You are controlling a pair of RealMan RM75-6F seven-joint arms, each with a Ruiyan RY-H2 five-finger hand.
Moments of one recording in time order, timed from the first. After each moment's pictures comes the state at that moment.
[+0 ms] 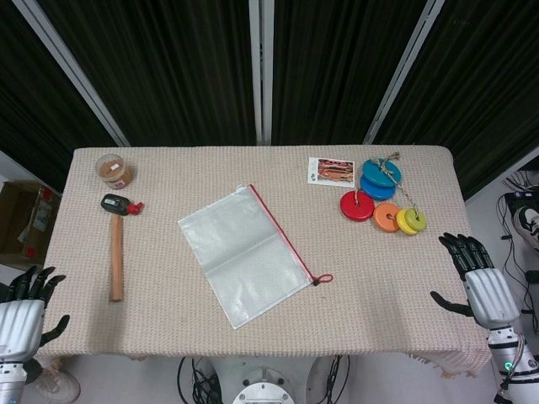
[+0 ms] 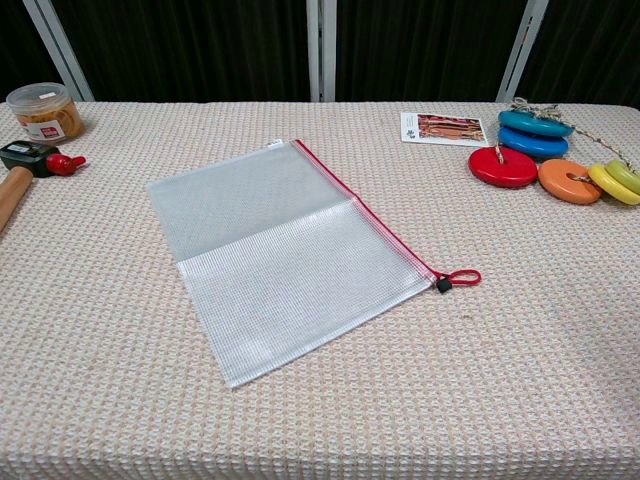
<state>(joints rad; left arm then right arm) -0.01 -1.13 0.06 -1.73 1.49 1.60 0.28 0.18 -1.13 -0.04 -1.53 -1.58 1.53 0.21</state>
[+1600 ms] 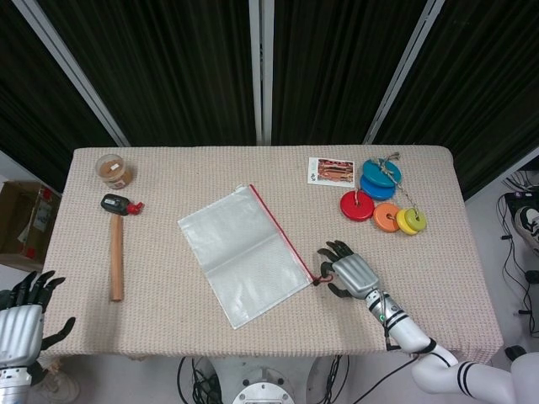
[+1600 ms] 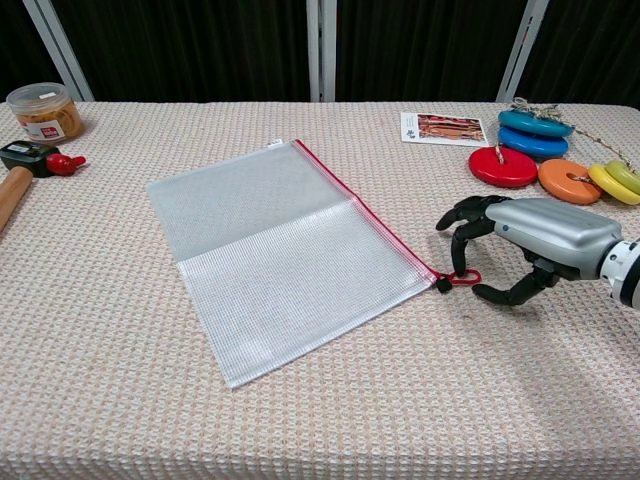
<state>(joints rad) 0.04 -1.21 0.02 -1.66 1.51 1.60 0.14 0.54 -1.62 0.03 -1.23 -1.53 0.97 0.05</state>
